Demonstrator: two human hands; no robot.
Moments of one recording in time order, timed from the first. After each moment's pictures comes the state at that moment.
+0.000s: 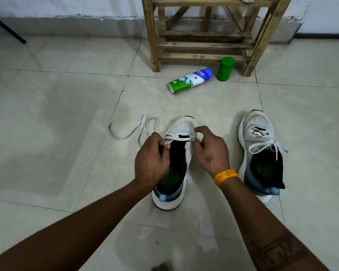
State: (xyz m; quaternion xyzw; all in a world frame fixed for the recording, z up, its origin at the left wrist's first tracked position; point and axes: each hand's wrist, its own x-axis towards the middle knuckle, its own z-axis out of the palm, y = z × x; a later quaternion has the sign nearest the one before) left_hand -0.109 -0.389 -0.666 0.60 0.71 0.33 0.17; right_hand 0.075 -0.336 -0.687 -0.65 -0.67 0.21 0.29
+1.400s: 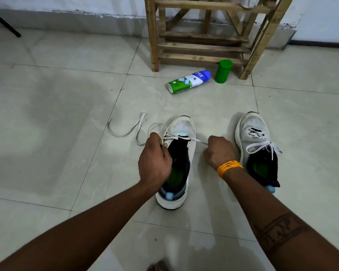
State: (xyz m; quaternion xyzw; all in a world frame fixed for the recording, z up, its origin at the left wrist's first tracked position) left_hand -0.091 -0.393 -0.668 0.55 0.75 0.34 0.16; right_hand 0.102 -0.326 -0.681 -0.66 -0.74 0.12 0.01
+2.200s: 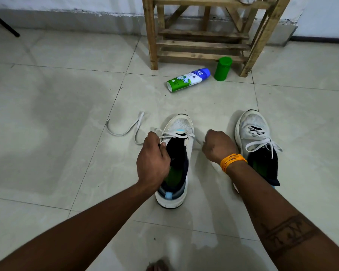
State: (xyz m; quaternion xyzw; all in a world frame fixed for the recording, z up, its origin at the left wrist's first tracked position) left_hand -0.092 -0.394 -0.669 0.55 0.74 0.35 0.15; right_hand 0.107 -0.313 -0.672 -0.65 -0.74 0.18 0.00
